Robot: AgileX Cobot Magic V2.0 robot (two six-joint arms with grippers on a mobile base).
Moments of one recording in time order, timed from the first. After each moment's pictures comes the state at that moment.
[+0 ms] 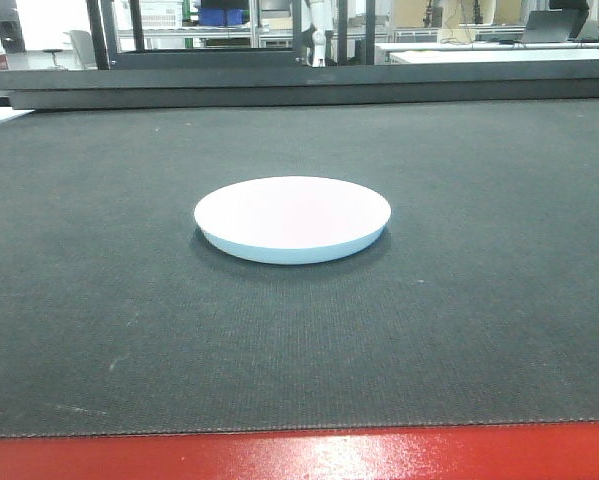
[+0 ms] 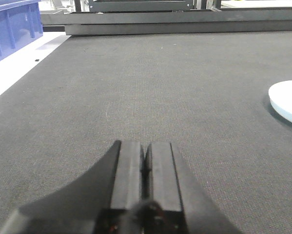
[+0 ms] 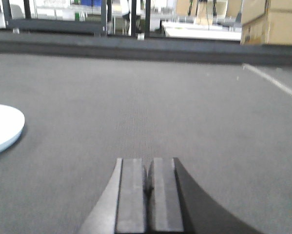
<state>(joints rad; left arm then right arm) -0.04 -0.02 0.03 -0.19 0.12 0.25 -0.01 -0.01 0.03 0.05 0.03 -0.03</state>
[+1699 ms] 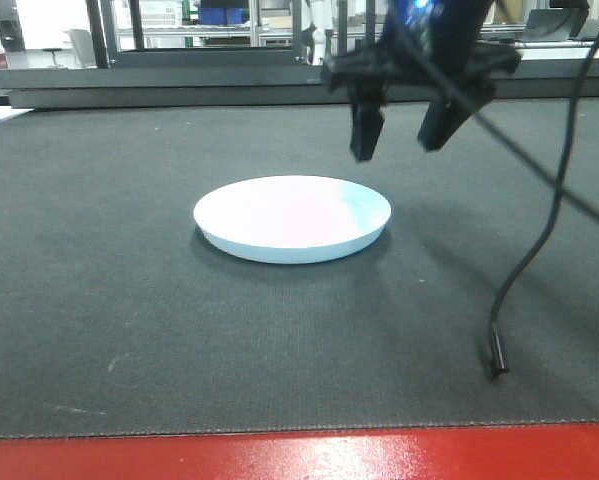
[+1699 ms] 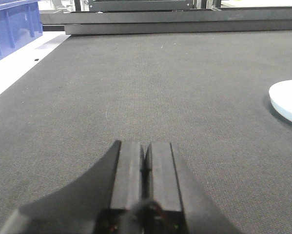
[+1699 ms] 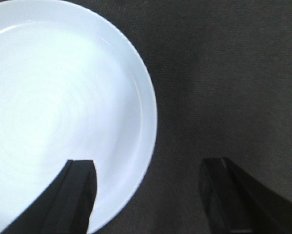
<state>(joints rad) -0.04 -0.02 0.03 -0.19 0.12 0.25 0.45 1.90 -1.55 -0.07 0.75 0.20</state>
